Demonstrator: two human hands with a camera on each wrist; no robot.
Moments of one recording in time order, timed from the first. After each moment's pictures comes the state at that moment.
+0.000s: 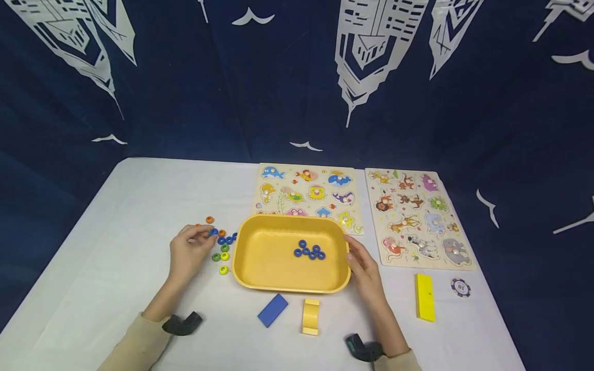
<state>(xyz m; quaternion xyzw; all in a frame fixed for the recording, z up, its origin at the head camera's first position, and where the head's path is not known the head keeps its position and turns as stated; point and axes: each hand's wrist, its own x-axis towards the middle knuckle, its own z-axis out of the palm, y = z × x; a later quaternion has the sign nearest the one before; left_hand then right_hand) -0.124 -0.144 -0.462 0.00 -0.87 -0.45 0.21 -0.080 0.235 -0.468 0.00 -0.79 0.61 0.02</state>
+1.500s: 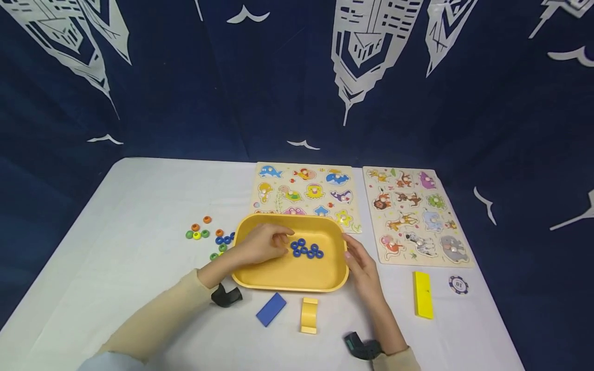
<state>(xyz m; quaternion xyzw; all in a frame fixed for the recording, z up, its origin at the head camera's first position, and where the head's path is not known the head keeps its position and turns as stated) -0.152 -0.021 -0.418 -0.25 -0.89 -0.35 -0.12 -0.081 0.236 -0.470 0.02 -0.78 0.62 0.01</state>
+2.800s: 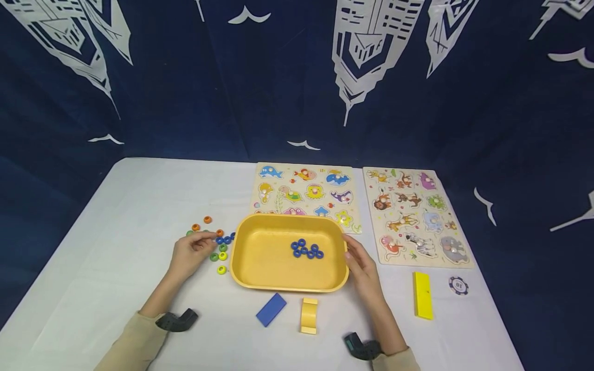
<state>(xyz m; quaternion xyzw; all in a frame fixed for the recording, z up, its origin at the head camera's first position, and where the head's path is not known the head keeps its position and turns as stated) -0.129 -0.160 -0.489 -0.01 -0.89 -0.45 0.09 -0.079 0.235 -0.467 0.00 -0.79 0.61 0.01</state>
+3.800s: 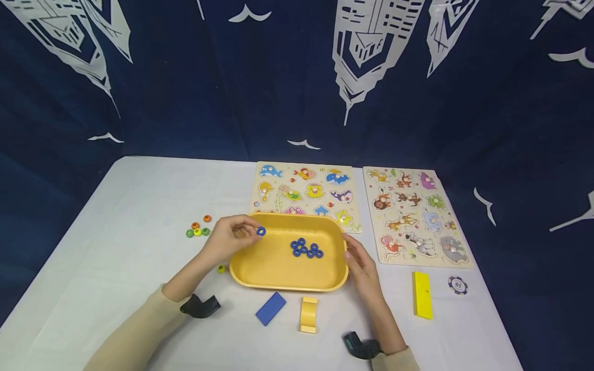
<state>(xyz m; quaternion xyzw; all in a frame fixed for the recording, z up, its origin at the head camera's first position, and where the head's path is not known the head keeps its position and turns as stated) -0.137 -0.074 -0.407 -0.13 -0.84 -0.52 -0.04 -0.080 0.235 -0.467 0.01 -0.79 0.61 0.01</state>
